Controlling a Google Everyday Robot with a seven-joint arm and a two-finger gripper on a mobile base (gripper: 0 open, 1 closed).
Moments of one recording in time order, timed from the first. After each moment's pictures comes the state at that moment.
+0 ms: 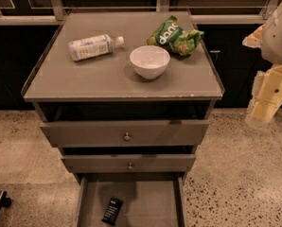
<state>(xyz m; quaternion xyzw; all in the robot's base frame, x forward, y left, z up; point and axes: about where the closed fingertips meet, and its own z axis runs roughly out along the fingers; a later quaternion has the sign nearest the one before) 0.438 -0.216 0.977 -0.60 0.78 -0.04 0.16</state>
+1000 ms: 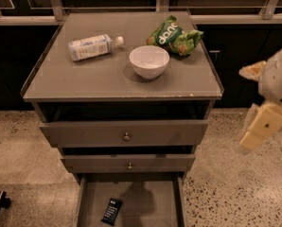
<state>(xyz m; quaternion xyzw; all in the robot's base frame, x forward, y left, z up) 0.426 -0.214 0.920 -0.57 0.79 0.03 0.22</state>
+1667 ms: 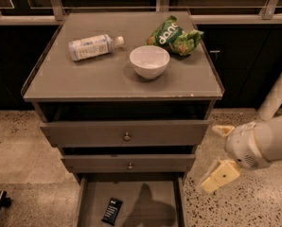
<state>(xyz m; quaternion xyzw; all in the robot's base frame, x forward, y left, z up) 0.405 -0.181 0.770 -0.48 0.81 0.18 0.27</state>
